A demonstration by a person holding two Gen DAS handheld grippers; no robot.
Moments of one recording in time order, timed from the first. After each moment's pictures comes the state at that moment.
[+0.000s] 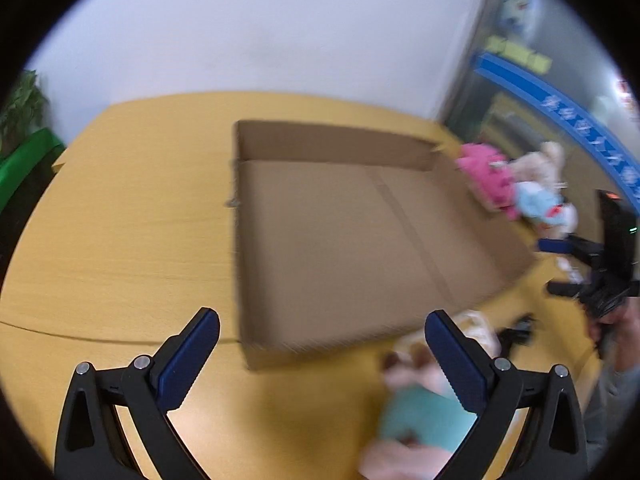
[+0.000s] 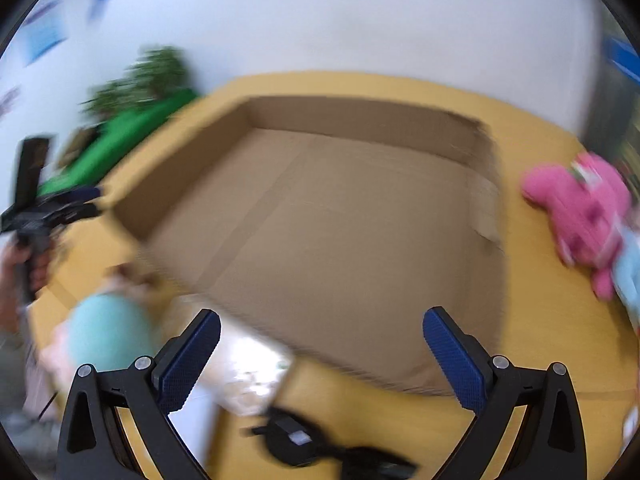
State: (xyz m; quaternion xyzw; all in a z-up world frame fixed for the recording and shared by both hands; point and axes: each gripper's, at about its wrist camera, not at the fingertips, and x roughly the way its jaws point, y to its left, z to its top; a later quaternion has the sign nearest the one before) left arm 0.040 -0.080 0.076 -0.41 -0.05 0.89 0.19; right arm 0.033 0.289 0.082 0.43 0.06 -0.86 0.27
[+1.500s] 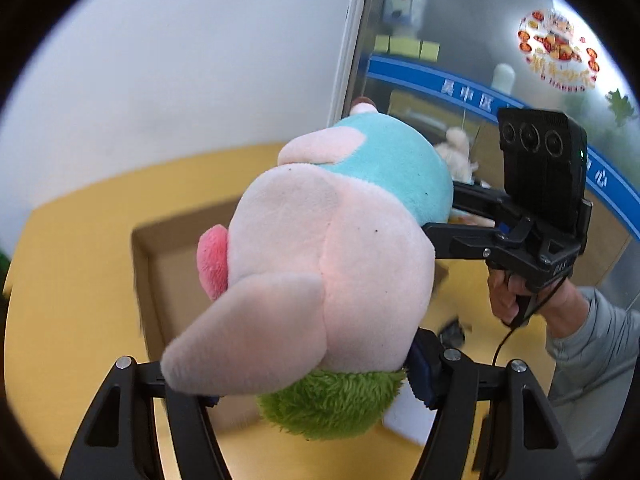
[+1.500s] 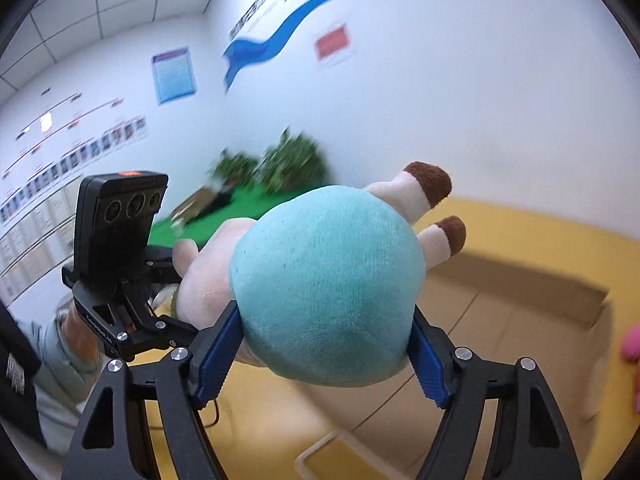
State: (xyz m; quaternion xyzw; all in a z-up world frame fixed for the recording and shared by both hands) left arm -0.004 0.003 0.153 -0.34 0.03 0.88 0.33; right arm 0.047 0.235 0.185 0.23 -0.01 -0.87 0.44
